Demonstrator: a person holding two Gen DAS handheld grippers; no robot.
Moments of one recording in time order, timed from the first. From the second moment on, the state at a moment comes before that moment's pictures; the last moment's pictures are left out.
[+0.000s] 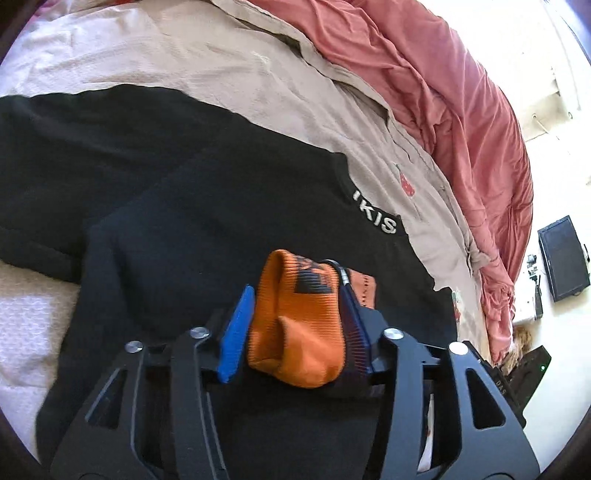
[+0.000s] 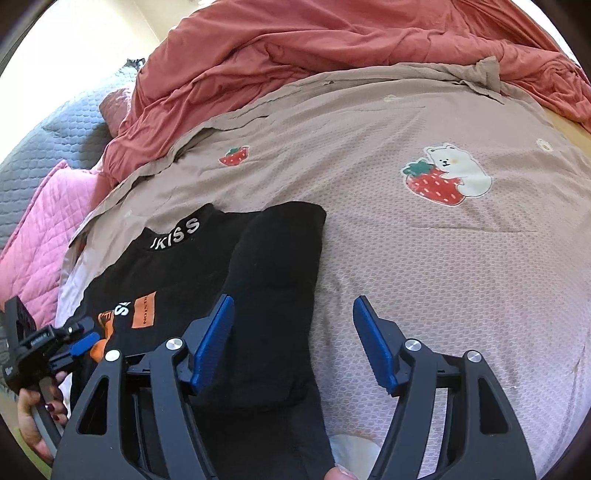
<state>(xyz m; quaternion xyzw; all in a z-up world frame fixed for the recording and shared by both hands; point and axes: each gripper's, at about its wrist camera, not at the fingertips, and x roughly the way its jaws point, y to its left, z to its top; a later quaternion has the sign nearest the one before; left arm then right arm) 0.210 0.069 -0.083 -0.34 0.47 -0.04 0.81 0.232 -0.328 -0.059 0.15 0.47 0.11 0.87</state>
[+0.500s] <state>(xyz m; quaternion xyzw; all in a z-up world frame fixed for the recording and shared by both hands) 0.243 0.019 -0.025 -0.12 0.45 0.01 0.89 0.232 -0.352 -0.058 0.18 0.46 0.09 0.87</state>
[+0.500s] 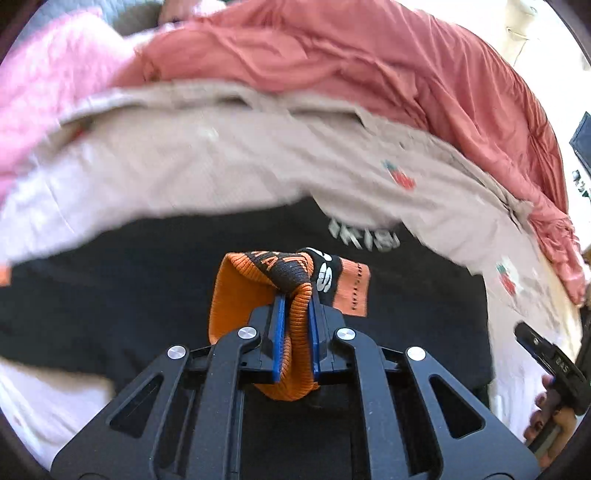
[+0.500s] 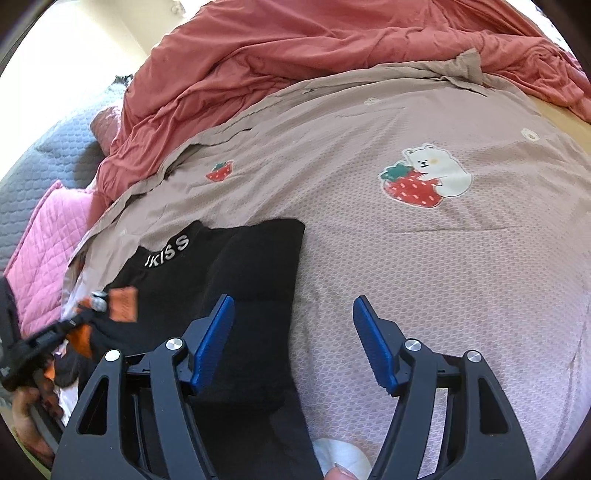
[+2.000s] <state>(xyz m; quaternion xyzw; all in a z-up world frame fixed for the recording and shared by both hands) 0.203 0.031 -0.036 -0.06 0.44 0.02 0.90 0.220 -0.265 -0.085 0.02 0.50 0.19 0.85</state>
